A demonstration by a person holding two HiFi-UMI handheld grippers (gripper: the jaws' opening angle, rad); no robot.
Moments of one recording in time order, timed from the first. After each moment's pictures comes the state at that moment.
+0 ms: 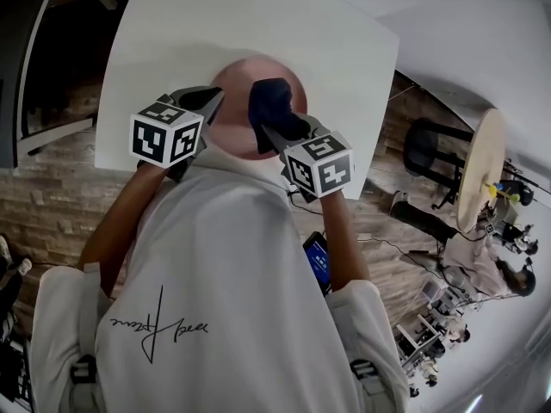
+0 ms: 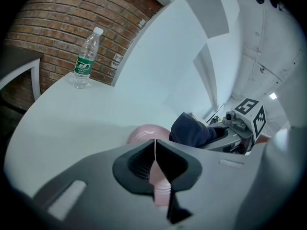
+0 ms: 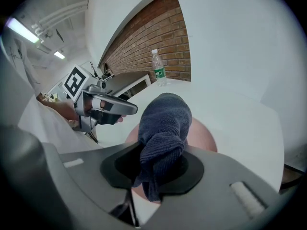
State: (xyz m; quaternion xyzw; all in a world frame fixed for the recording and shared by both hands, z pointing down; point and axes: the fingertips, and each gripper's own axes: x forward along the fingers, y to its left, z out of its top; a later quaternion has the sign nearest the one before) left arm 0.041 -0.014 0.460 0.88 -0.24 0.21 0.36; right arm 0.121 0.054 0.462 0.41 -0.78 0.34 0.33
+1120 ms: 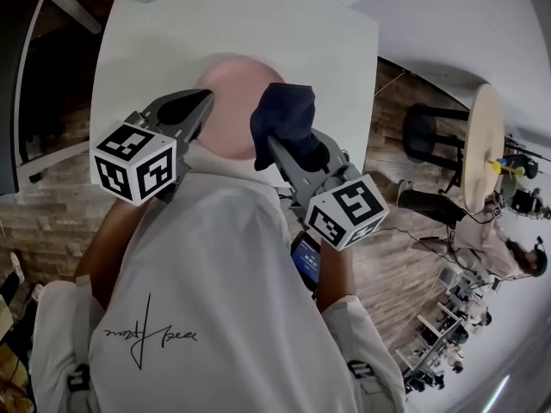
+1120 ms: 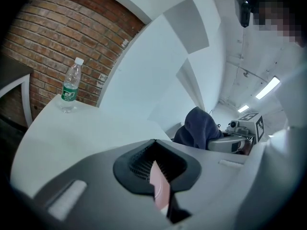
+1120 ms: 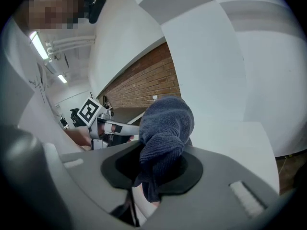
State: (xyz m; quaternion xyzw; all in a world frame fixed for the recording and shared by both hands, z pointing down) left arm 0.072 -0.008 0.359 0.92 -0.20 0.13 0.32; right arm 0.147 0.072 0.327 0.51 -0.81 0.27 0.14
